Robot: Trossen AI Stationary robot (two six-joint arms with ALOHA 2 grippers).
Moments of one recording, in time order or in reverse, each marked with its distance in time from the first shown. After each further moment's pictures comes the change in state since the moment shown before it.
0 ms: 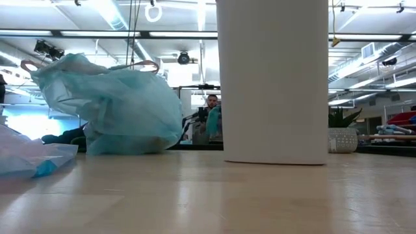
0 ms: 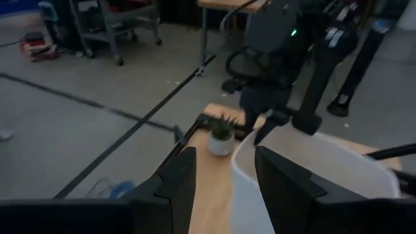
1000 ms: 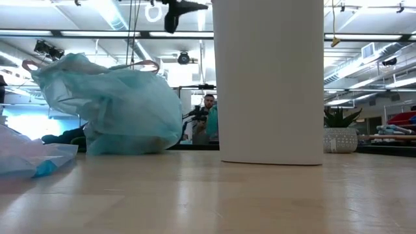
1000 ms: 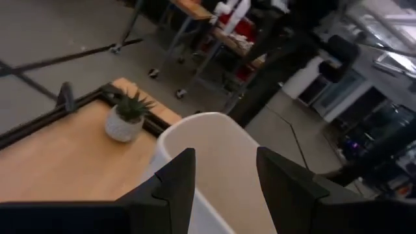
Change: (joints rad) left arm 0.113 0.037 -0.515 0.674 0.419 -0.464; right arm 0.151 -0.123 0.368 -0.291 0.164 0.411
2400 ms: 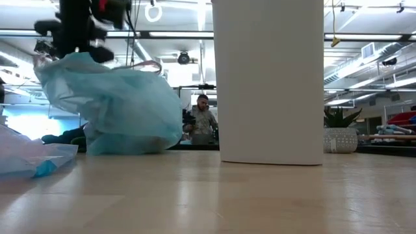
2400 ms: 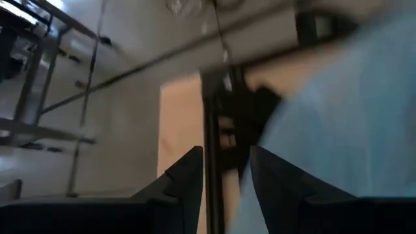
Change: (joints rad) left arm 0.060 -0.148 -0.122 -1.526 -1.058 -0.433; right arm -0.091 0.042 0.000 0.715 -0.268 -0.142
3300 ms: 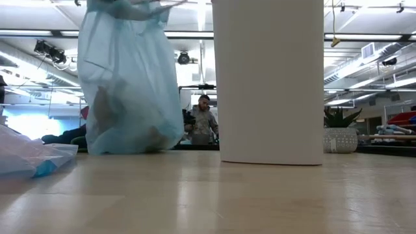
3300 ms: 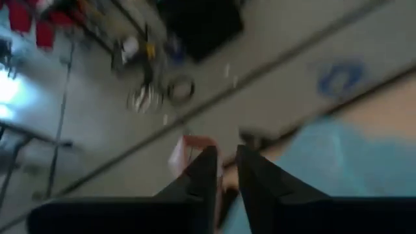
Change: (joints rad) left arm -0.031 0.143 0.731 0.002 -0.065 0.559; right arm -0.053 -0.018 0.001 0.017 -0.025 0.101
